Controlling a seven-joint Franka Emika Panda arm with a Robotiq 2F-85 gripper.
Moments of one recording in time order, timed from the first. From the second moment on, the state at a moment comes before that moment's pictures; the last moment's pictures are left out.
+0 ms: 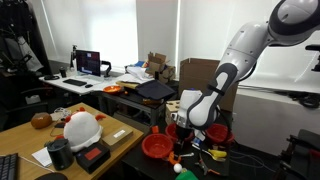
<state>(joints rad) -0.05 1.04 0.29 -1.86 -0.10 2.90 -0.31</state>
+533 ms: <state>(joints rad) -0.06 1.07 0.31 -1.84 -0.09 2.90 -0.31</state>
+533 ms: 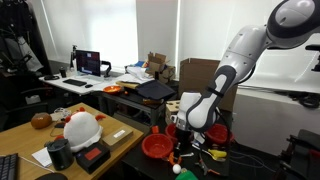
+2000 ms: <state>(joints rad) 0.11 0.94 0.10 -1.85 -0.16 2.86 -0.27</state>
